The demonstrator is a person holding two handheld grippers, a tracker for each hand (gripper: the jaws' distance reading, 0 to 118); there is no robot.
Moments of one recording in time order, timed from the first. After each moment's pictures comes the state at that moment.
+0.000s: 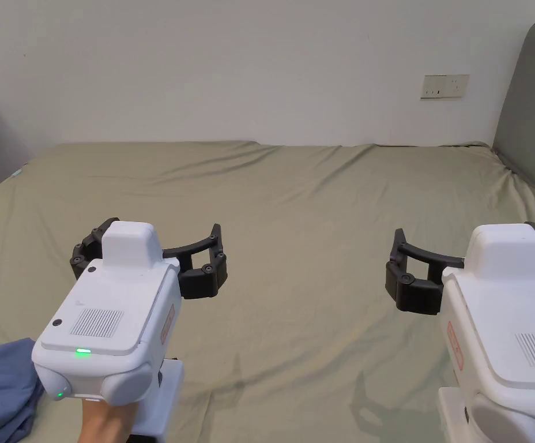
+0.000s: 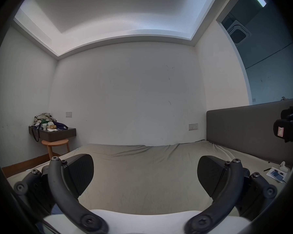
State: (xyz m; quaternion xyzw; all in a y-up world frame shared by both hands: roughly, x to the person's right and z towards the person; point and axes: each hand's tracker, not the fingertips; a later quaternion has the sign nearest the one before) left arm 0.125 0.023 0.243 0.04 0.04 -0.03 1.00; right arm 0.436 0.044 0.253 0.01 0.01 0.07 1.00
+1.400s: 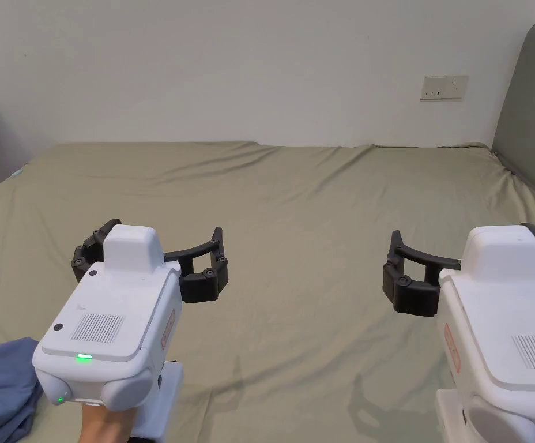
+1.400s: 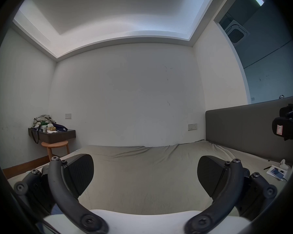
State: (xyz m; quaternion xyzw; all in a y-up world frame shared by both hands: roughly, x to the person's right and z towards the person) left arm 0.125 0.019 0.246 0.04 0.04 -0.03 1.00; right arm 0.437 0.045 0.255 0.01 0.01 0.07 1.00
